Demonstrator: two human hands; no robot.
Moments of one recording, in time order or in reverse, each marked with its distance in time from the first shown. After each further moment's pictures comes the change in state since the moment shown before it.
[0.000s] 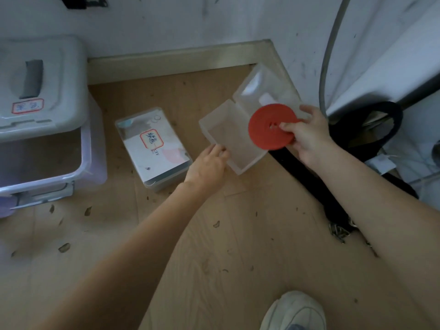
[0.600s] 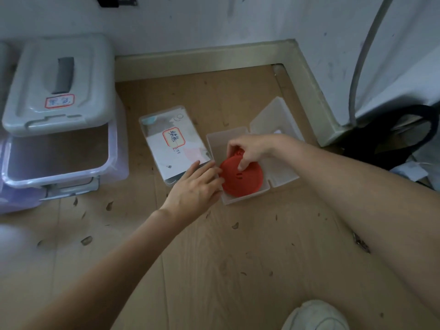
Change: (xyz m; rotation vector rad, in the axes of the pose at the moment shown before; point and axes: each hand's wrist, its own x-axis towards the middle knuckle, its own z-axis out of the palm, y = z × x) left_hand -0.076 -0.041 -0.021 0.131 0.067 0.171; right_hand 0.002 0.025 0.110 -1.390 -1.045 -0.337
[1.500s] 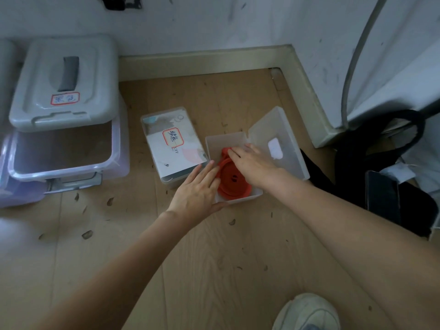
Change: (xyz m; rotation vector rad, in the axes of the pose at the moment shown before) left_hand -0.007 0.012 0.011 0.166 -0.249 -0.091; right_hand -0.014 0.005 0.060 -0.508 0.396 0.009
